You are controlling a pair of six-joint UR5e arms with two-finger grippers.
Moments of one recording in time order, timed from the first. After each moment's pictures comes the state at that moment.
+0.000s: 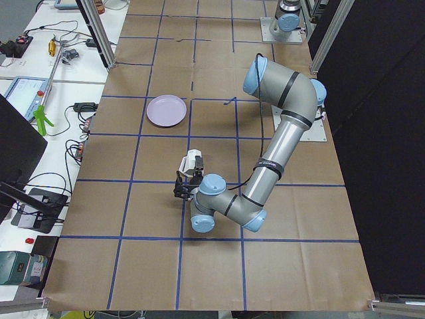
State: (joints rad) left arm -0.55 -2.39 -1.26 -2.11 0.96 1.43; right arm 1.47 -1.48 1.43 -1.44 -1.60 -0.06
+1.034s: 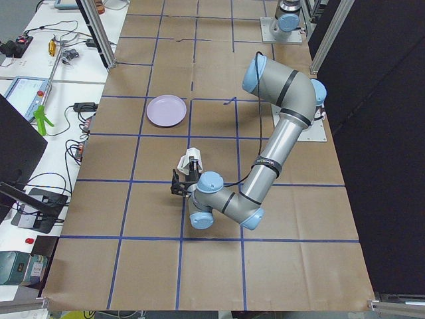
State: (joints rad) left arm -0.55 -2.36 -1.26 -2.20 0.88 1.41; right arm 1.47 -1.48 1.43 -1.44 -1.60 -0.06
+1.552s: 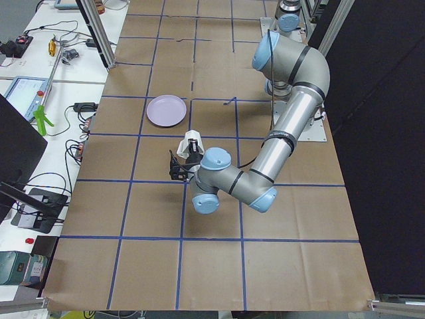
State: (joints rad) left arm -0.56 -2.15 -1.25 -2.33 0.85 1.25; right arm 1.47 -1.48 1.43 -1.44 -1.60 -0.06
